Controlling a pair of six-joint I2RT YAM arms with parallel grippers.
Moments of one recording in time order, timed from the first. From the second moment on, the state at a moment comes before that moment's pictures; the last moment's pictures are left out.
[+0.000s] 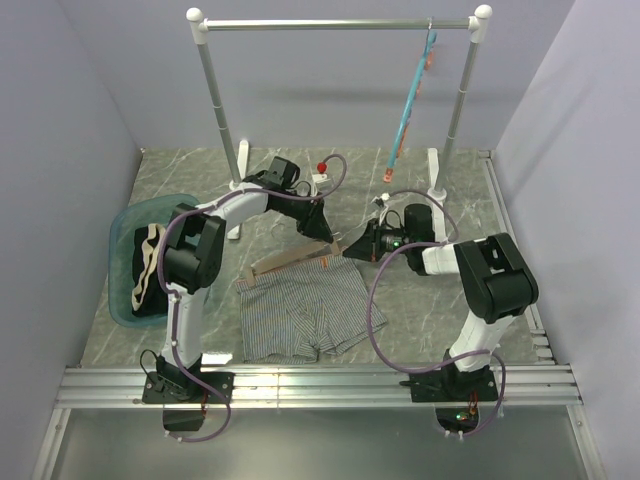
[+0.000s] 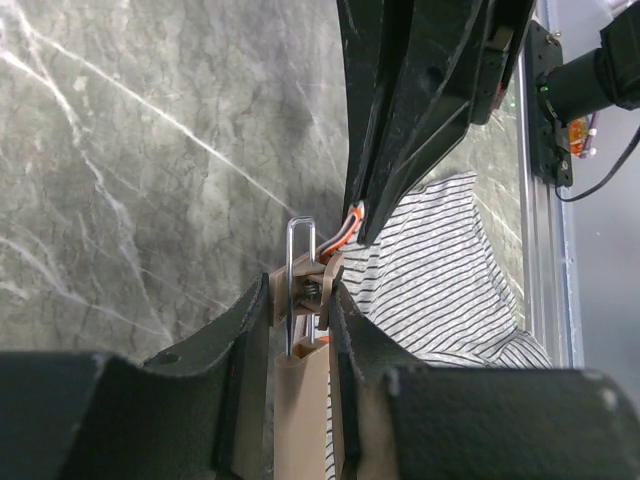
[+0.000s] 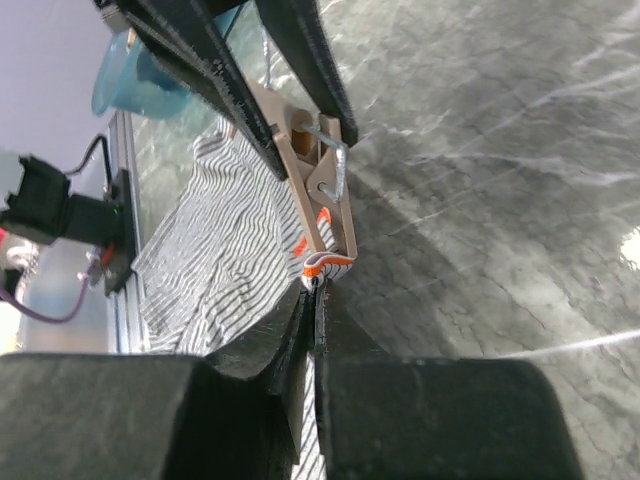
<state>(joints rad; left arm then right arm) -0.44 2.13 1.62 -0.49 1.09 0.36 0.25 1.77 0.70 0.61 -0.99 0.38</state>
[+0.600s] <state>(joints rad) -0.43 2.08 1.56 -0.46 1.20 0.44 0.26 1.76 0.74 0.49 -1.07 0.19</state>
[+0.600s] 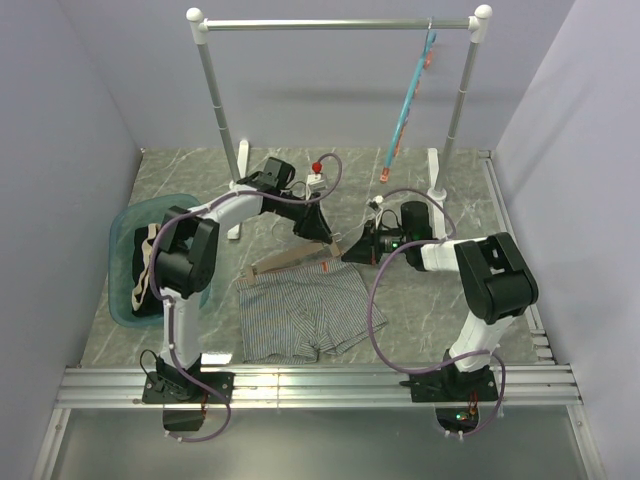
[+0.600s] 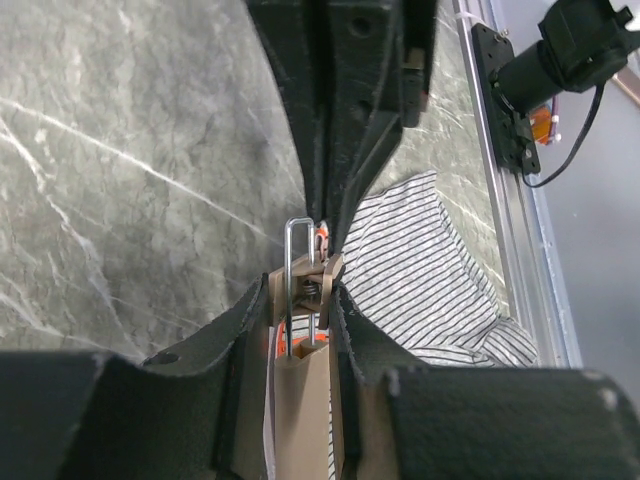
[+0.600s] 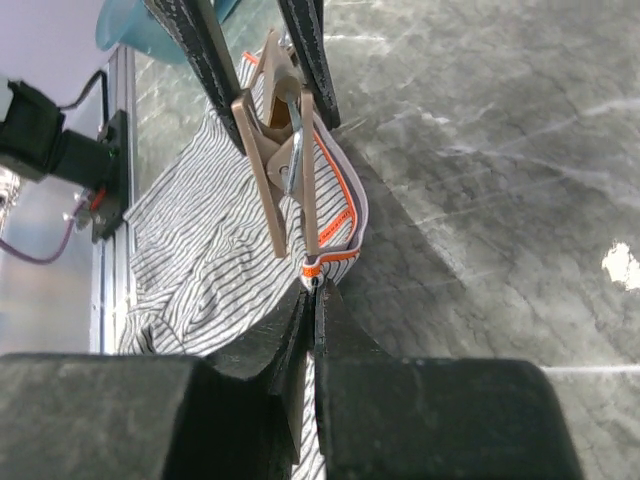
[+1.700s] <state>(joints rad) -0.46 1.78 1.29 -0.38 1.18 0.84 0.31 1.54 0.76 0.12 -1.13 -0.41</state>
